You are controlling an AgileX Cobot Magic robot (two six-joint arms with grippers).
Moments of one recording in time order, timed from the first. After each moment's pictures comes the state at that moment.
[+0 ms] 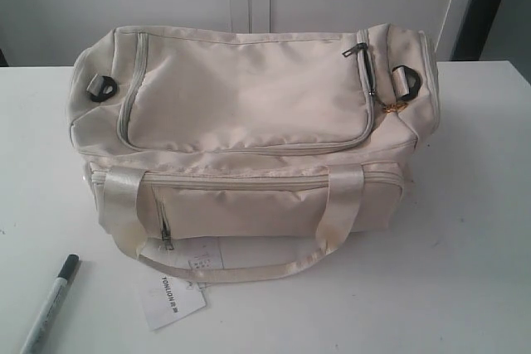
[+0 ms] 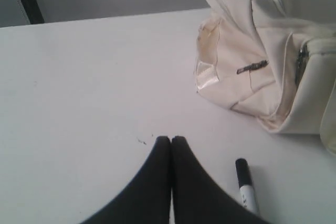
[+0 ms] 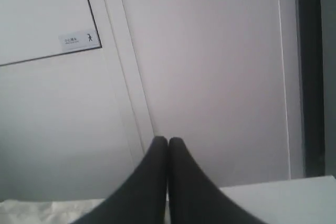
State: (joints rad) left arm 0.11 0.01 0.02 -0.13 0.28 0.17; right arm -0.05 0.92 -0.80 -0.05 -0.09 0.27
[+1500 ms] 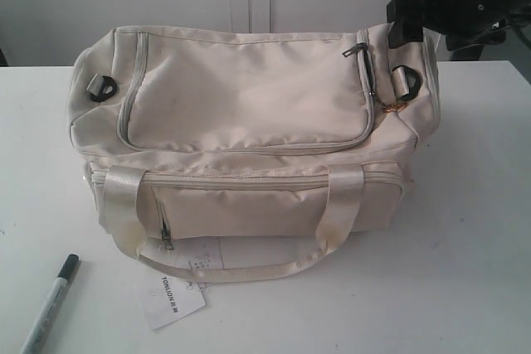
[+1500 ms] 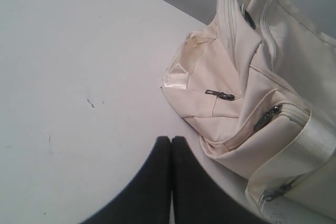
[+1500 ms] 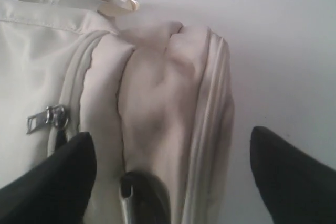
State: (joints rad) left arm 0.11 0.01 0.02 -0.21 0.31 -0.34; right arm -0.05 1.75 -1.49 0.23 0.68 -0.14
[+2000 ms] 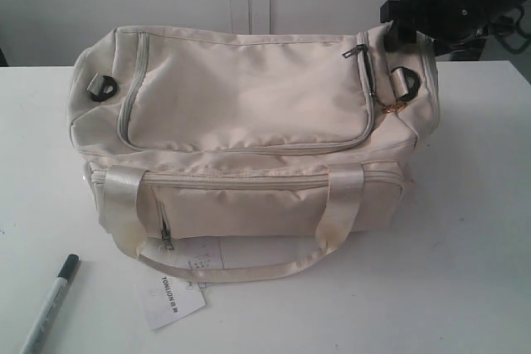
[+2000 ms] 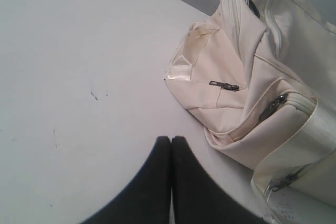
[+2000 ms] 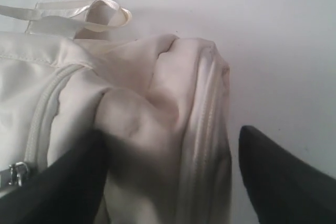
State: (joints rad) left arm 0.11 0.01 0.02 -0.21 0.34 -0.32; right arm -0.08 1.88 -1.59 0.30 0.68 -0.13
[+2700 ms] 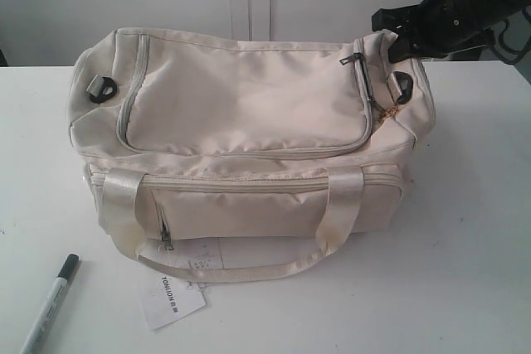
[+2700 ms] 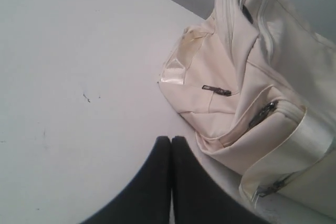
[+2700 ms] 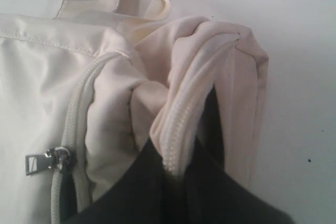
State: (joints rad) left arm 0.11 0.01 0.02 -0.25 0.33 -0.30; right arm -0.09 1.91 -1.59 0.49 0.72 -0.32
